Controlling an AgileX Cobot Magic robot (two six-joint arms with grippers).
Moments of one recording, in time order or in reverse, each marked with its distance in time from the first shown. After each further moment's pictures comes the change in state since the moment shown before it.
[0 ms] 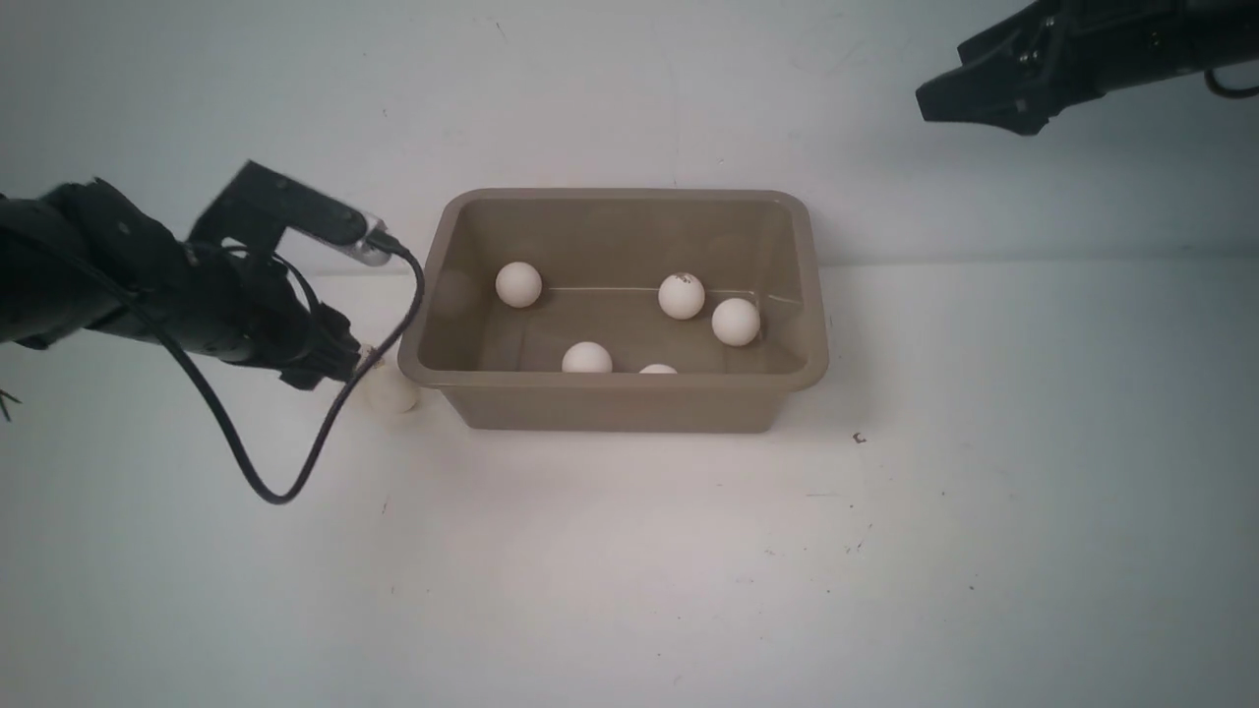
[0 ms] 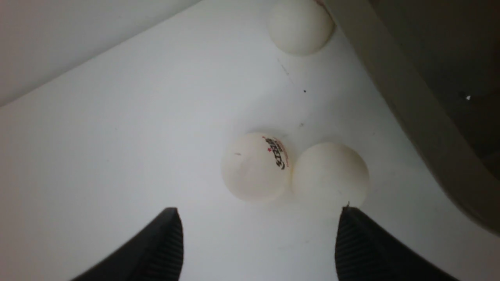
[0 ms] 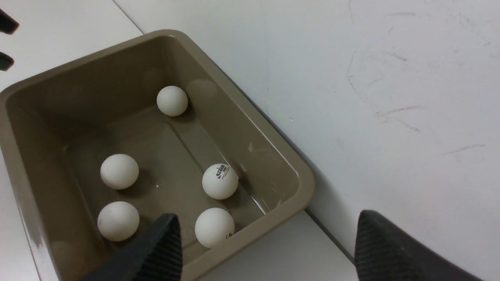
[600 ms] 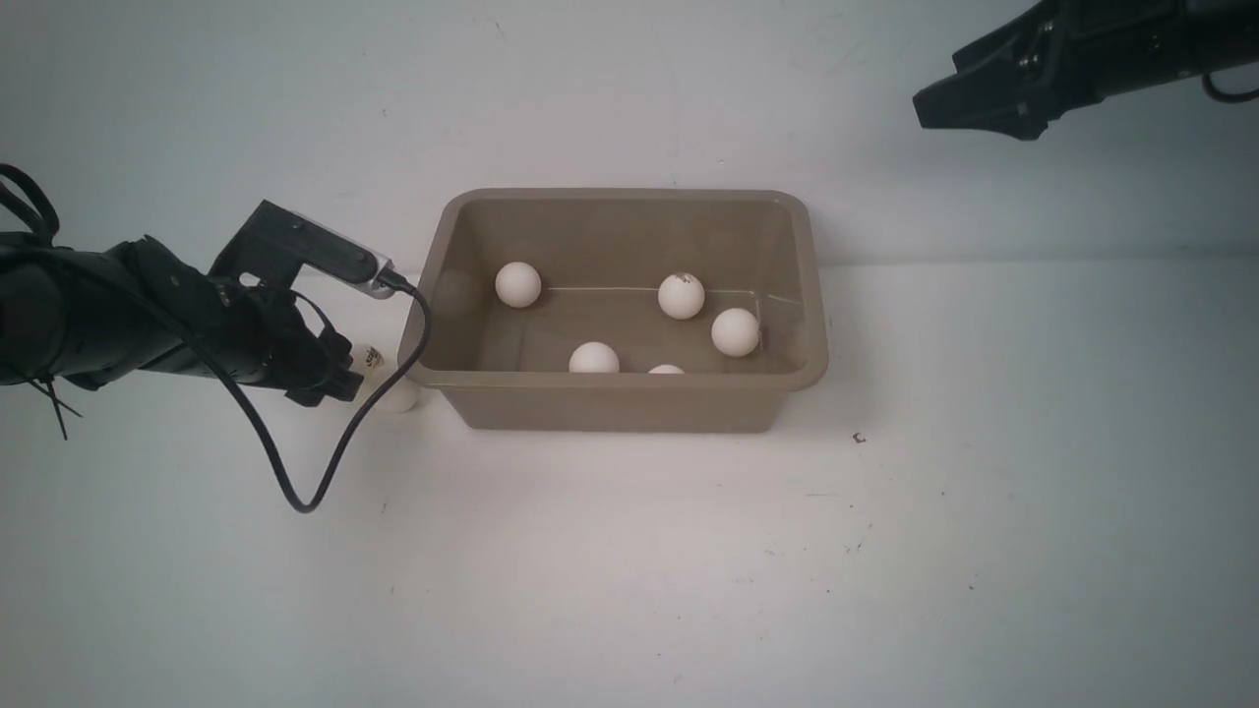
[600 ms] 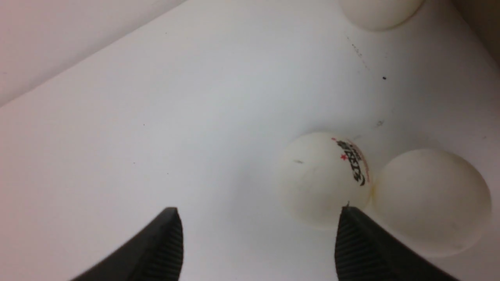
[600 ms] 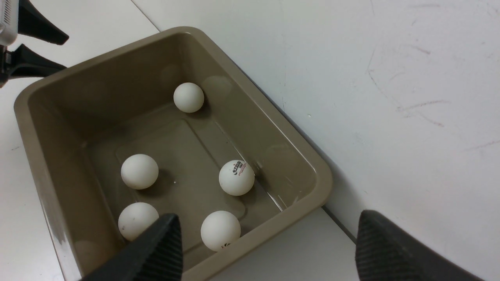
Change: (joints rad) right arm 0.000 0.000 0.000 0.000 0.033 0.015; left arm 0.000 0.115 -0.001 -0.010 -0.190 0.030
